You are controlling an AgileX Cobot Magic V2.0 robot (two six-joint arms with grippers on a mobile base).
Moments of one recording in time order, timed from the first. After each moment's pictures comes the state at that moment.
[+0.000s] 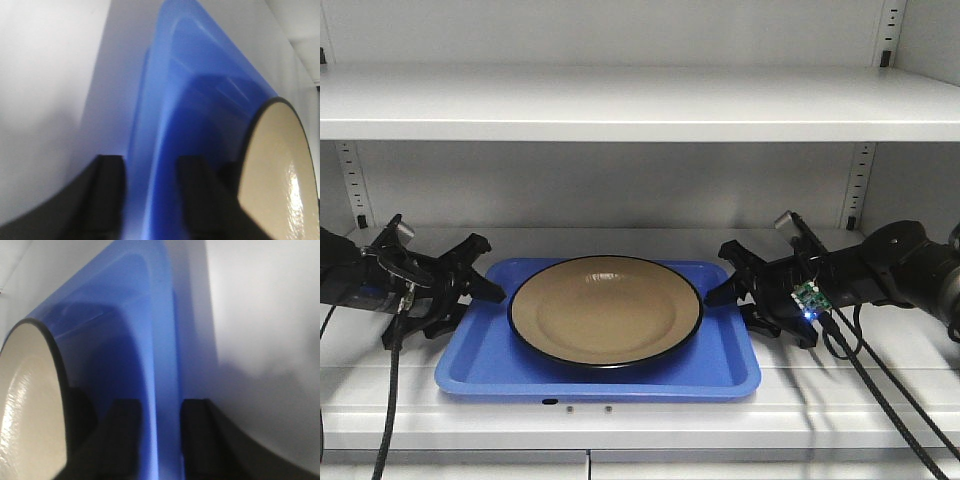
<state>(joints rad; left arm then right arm) -0.04 1.94 -1.64 -0.87 0.75 0.05 0.09 2.08 -1.77 0.92 0.81 -0.12</state>
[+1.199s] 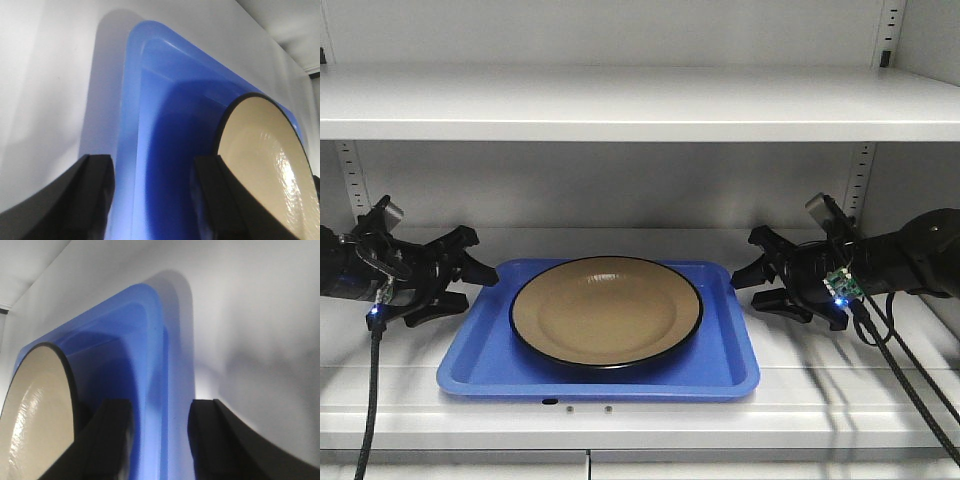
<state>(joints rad) 0.00 1.90 -1.64 -0.90 0.76 0.20 0.01 2.05 -1.77 0.93 0.81 -0.19</state>
